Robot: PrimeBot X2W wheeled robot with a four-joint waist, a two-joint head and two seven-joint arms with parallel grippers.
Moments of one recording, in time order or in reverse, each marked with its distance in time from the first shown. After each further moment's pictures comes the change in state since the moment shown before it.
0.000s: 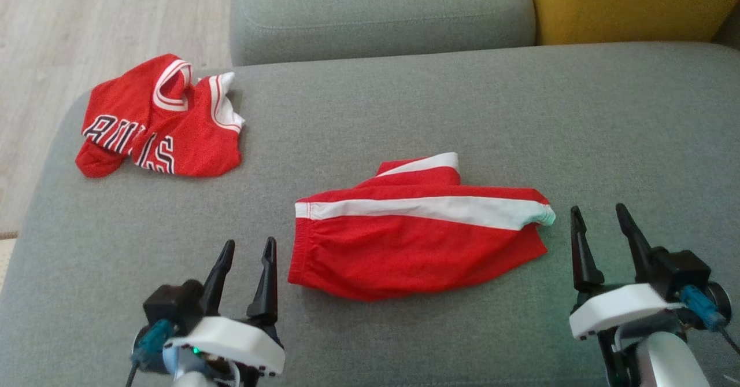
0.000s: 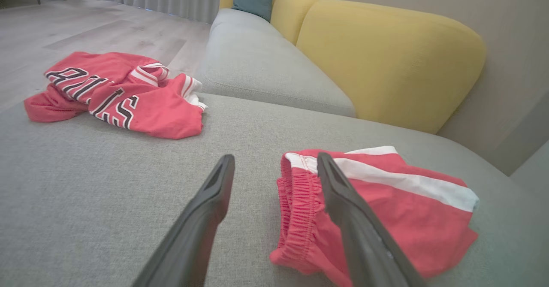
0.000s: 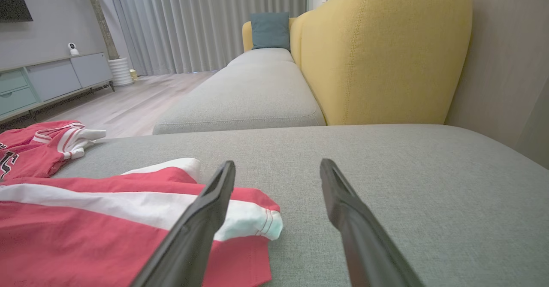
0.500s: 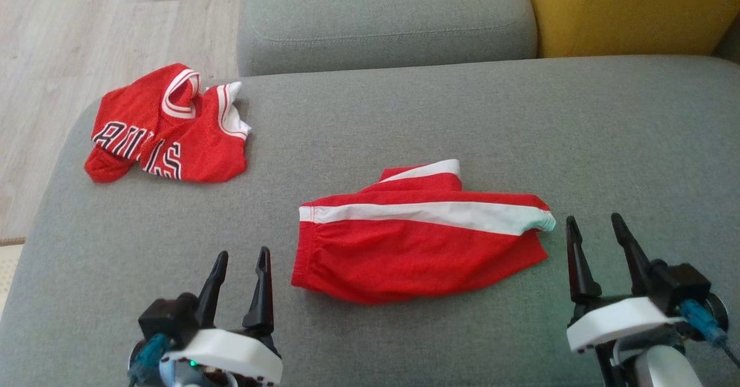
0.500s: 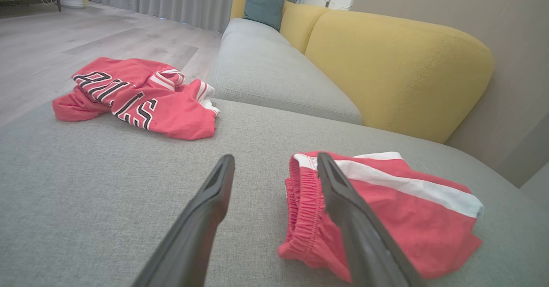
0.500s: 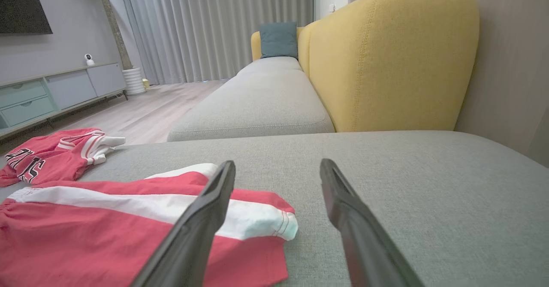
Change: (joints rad) left arm 0.063 -0.044 0.066 -0.027 0.046 -0.006 0.000; right arm 0.061 0.000 0.025 -0.069 0.026 0.000 0.002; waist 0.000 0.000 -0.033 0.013
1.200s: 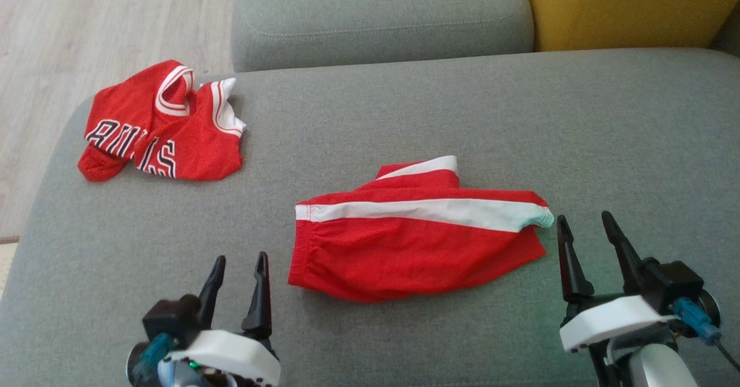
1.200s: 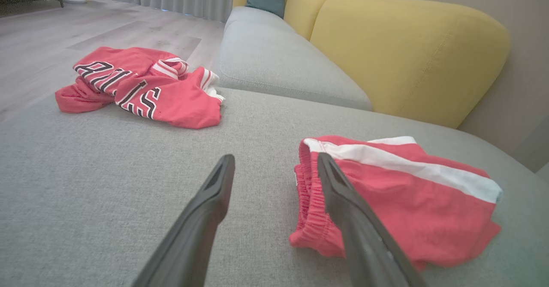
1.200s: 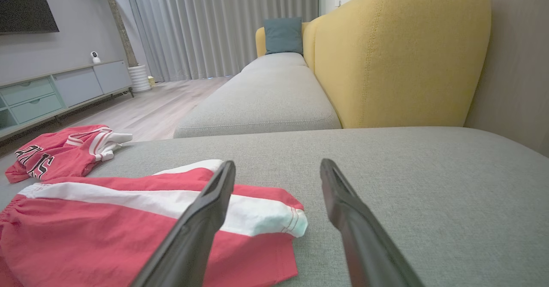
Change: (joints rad) left arm -0.003 -0.016 0.028 0.035 0.048 -0.010 0.002; right arm 0.006 0.000 0.027 -0.016 0.011 0.000 0.013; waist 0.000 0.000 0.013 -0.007
